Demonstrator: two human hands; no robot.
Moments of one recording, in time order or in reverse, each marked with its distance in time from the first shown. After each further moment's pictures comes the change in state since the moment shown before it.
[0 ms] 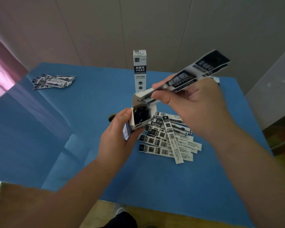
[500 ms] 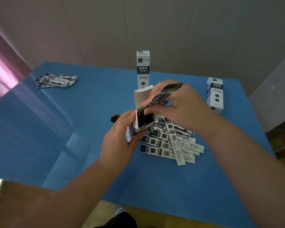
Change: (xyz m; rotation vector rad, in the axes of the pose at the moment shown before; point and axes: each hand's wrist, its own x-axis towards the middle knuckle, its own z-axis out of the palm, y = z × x) left_hand -0.002 0.000 0.000 -0.038 -0.011 0.092; right_hand 0.024 0.026 0.015 -0.194 -0.333 -0.064
